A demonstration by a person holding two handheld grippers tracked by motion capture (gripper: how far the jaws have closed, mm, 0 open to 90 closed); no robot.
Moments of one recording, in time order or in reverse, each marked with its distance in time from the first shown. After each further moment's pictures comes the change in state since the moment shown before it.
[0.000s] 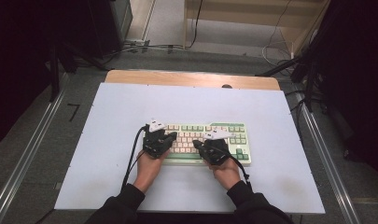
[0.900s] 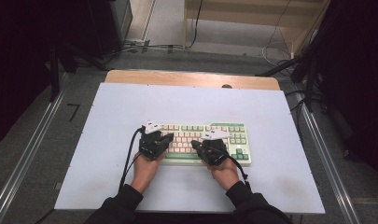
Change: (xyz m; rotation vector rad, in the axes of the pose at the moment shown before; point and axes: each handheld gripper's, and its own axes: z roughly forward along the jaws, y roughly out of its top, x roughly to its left) left arm 0.005 -0.005 -0.010 -0.001 0.007 -0.004; right arm 0.004 0.001 0.002 0.005 0.011 -0.007
